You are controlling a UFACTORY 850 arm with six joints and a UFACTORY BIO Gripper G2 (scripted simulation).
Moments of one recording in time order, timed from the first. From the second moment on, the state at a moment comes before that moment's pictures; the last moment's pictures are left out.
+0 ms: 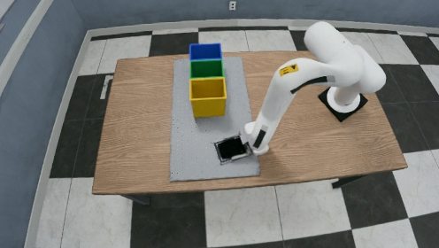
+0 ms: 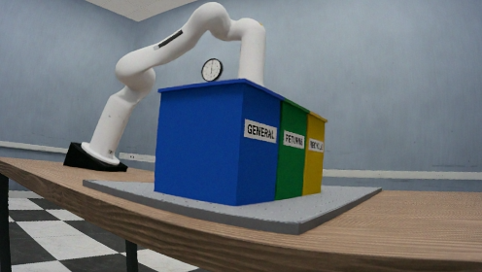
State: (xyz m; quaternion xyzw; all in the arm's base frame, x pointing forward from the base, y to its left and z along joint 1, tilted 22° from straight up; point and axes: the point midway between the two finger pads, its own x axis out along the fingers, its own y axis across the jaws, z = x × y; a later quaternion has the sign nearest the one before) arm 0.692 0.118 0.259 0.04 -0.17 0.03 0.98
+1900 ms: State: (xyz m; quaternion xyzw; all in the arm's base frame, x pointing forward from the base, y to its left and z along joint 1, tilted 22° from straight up) arm 0.692 0.118 0.259 0.04 -0.17 0.03 0.98
